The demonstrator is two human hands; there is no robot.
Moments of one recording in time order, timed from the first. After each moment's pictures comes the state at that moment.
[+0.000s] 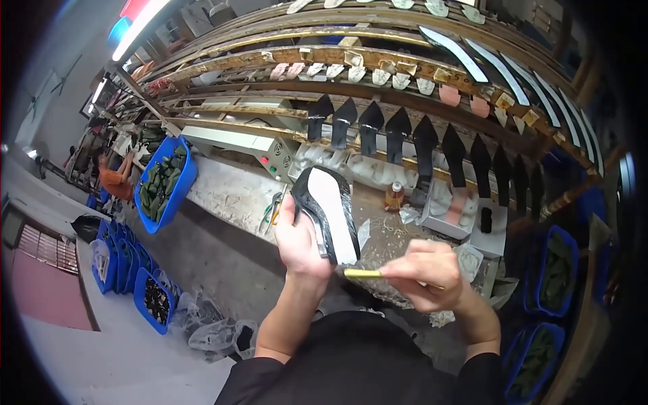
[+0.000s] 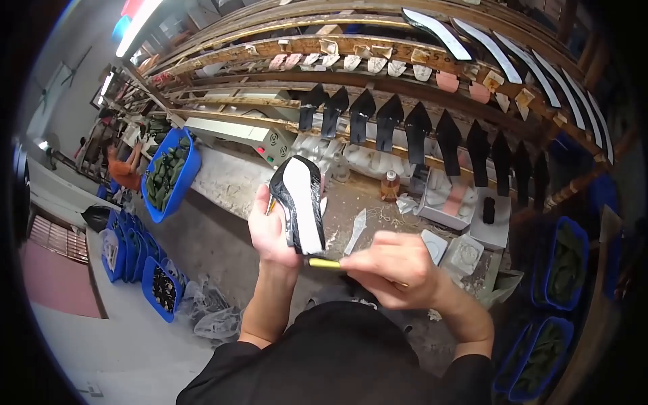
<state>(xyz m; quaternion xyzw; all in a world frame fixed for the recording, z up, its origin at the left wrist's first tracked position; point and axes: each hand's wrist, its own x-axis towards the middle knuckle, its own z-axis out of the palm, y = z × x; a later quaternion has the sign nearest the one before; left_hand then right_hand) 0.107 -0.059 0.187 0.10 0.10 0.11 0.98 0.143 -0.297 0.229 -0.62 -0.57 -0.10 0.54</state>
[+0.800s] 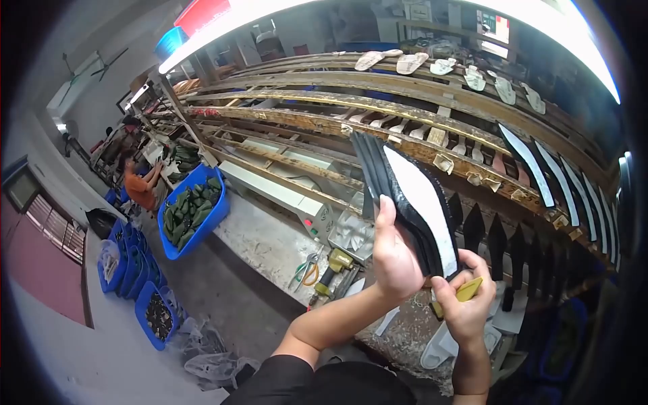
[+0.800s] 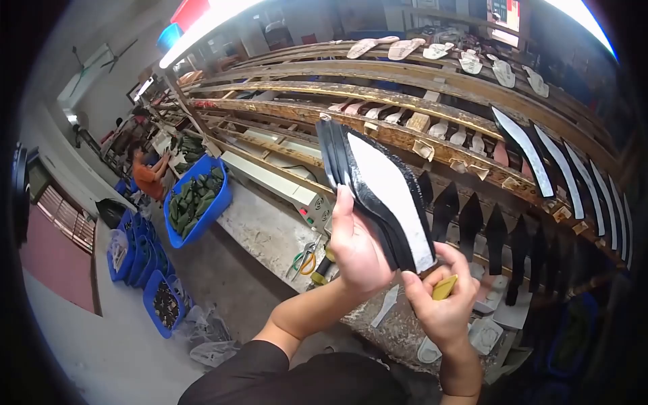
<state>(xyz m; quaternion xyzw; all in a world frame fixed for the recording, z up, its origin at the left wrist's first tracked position) 0.235 -0.049 0.281 0.17 -0.17 0.19 0.95 0.202 -0.195 0.262 -0.74 -0.17 -0.09 0.64</state>
